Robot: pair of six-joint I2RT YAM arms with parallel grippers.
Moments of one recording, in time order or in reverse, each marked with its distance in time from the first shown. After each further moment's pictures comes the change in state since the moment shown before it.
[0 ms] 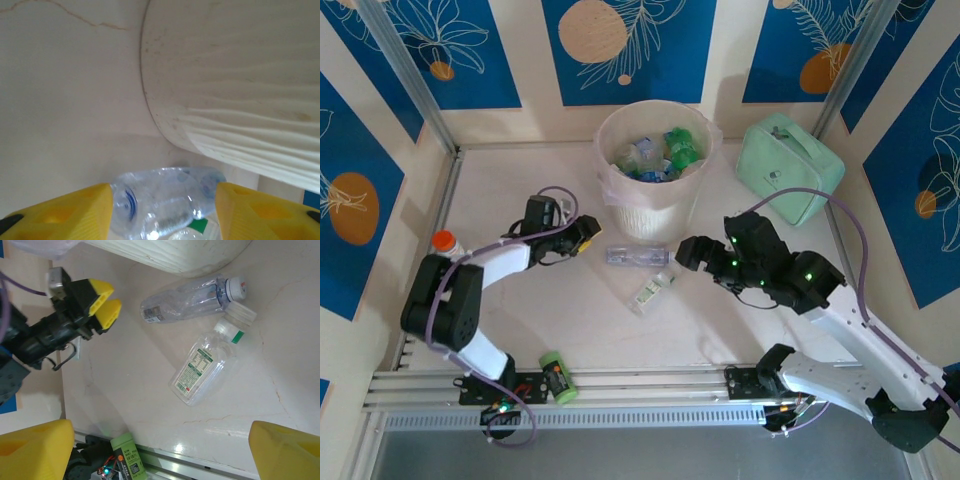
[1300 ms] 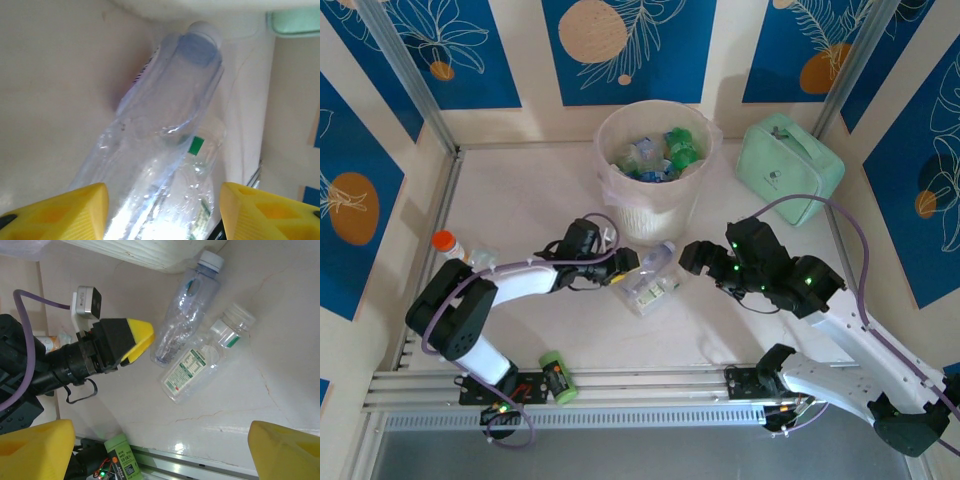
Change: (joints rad) left arm -0.344 -0.049 -0.076 0.006 -0.026 -0.025; right arm -0.011 -0.024 -0.047 -0.013 0.011 0.034
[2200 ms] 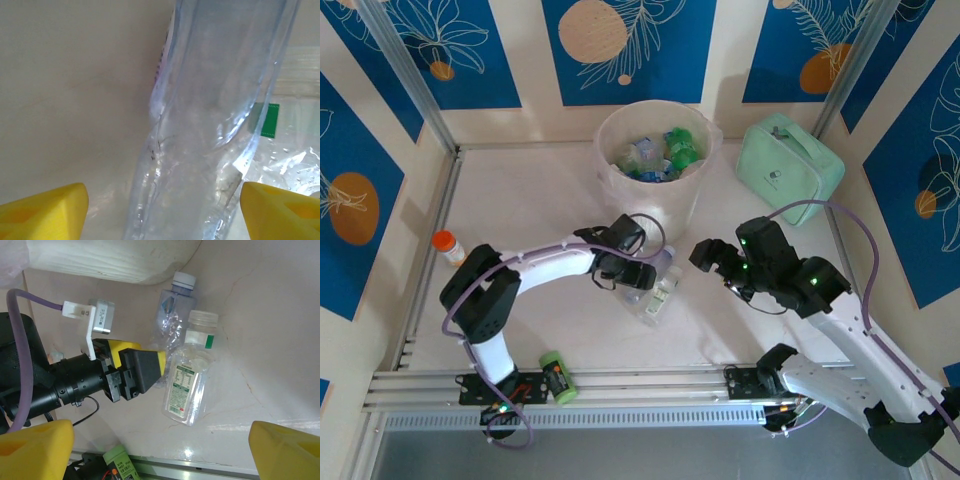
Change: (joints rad) left arm -0.177 0.187 0.415 -0.641 -0.367 0.518; right arm -0.099 -0.026 -0.021 -0.039 -0.026 0.015
